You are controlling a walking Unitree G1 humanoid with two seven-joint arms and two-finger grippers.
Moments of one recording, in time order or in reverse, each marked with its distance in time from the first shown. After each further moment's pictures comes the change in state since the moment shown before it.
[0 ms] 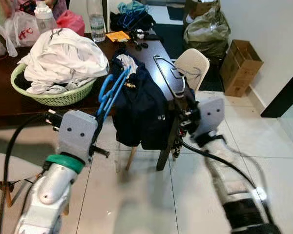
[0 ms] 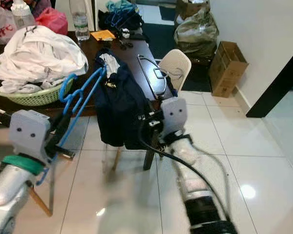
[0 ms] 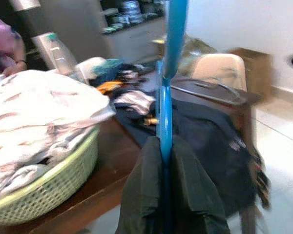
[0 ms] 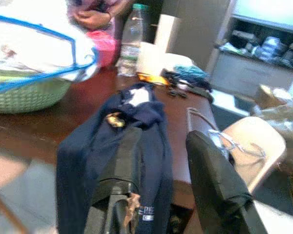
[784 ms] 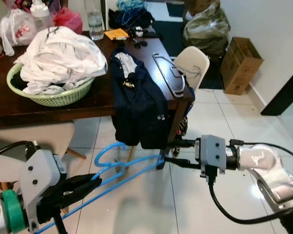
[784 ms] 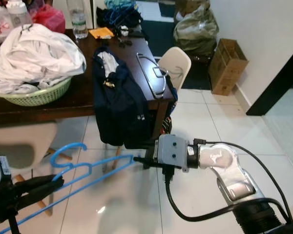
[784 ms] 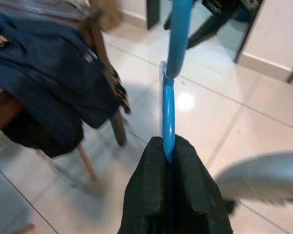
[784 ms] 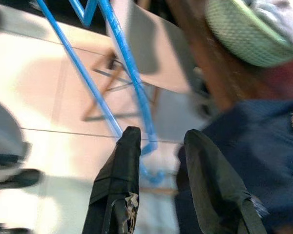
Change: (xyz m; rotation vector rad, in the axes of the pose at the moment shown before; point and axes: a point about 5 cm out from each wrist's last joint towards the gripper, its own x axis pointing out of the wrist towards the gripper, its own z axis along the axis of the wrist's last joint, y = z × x) left arm -0.085 0.024 0.003 -0.158 0.301 -0.702; right arm -0.046 0.014 0.019 -0.203 0.134 0.994
